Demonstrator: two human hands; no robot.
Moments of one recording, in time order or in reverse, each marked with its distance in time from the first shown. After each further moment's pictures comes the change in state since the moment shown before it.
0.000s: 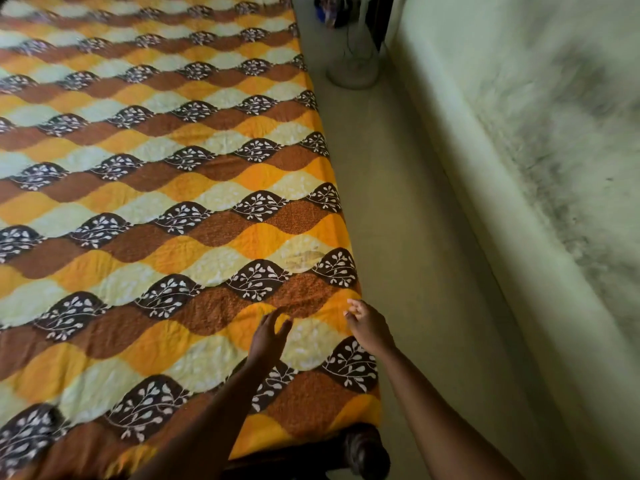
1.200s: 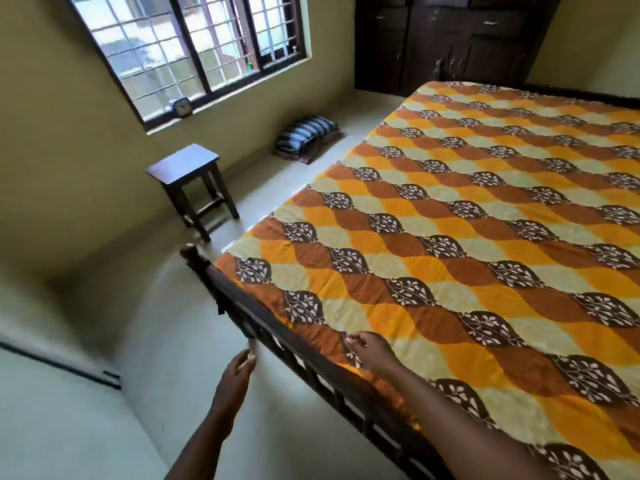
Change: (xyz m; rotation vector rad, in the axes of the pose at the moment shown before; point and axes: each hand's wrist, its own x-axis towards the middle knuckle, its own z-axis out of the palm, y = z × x) left_hand -0.339 -0.374 -0.334 -0.751 0.808 -0.410; right_hand -0.215 -0.349 0.372 -0.210 -0.623 -0.490
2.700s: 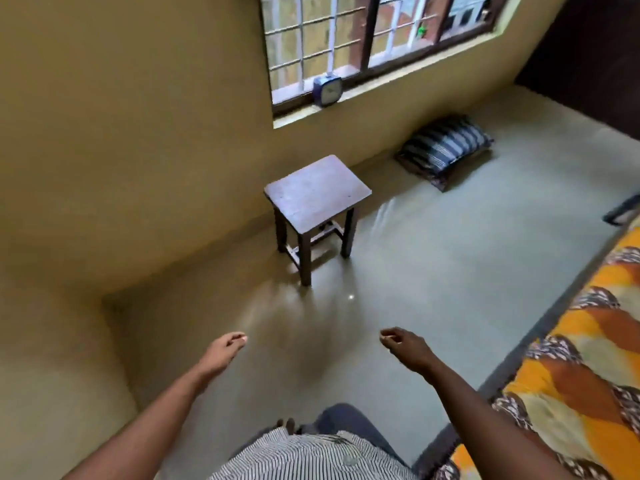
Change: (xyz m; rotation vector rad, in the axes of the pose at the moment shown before) left_hand 0.673 0.098 -0.567 0.109 0.100 -0.290; right_hand 0.600 -0.561 0.311 -0.350 -0.226 0.030
